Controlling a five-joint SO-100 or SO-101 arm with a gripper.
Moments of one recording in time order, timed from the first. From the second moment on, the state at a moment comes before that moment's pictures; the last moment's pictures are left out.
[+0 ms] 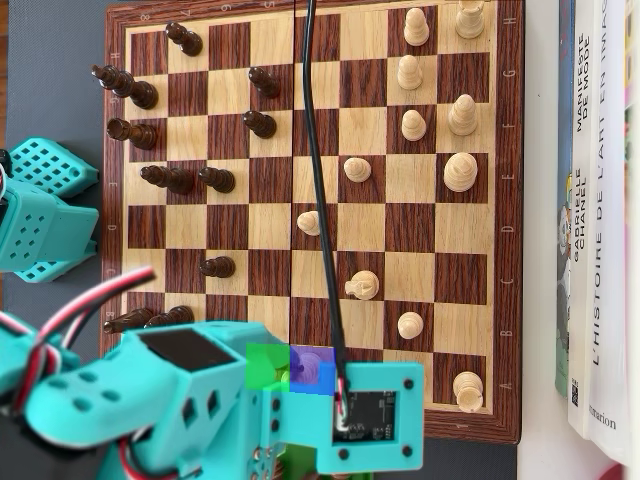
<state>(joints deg) 24.3 80.6 81.1 76.6 66.9</state>
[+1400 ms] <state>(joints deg) 23.5 80.2 81.1 76.6 66.9</state>
